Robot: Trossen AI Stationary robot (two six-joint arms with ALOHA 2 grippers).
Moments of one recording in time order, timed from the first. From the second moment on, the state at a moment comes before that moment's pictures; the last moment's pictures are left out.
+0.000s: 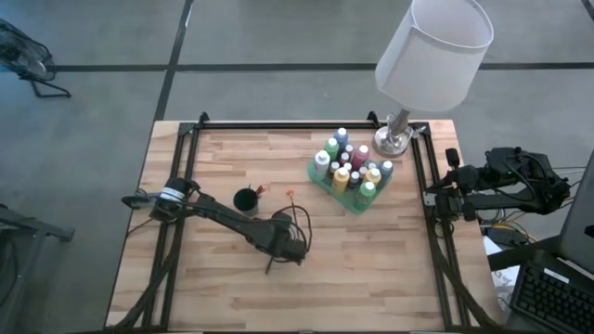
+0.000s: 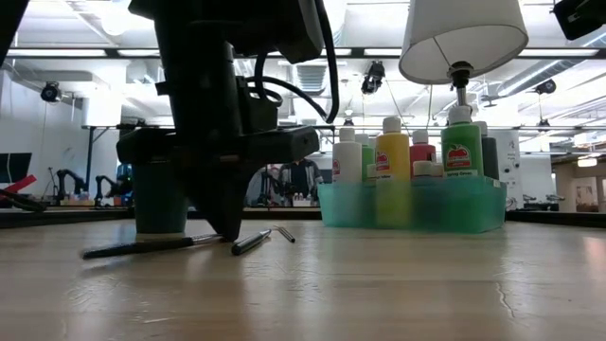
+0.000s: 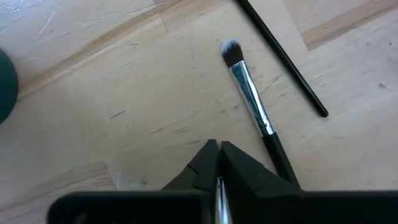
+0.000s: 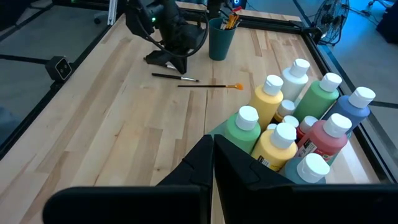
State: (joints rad) left arm -0.33 2.03 1.40 -0.84 -0.32 -1.45; right arm 0.00 0.24 0.91 -1.15 -0.08 -0.09
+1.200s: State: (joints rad) left arm -0.34 1.76 1.46 -0.75 -0.69 -1.04; right arm 0.00 0.24 0.91 -1.15 -0.08 -0.09
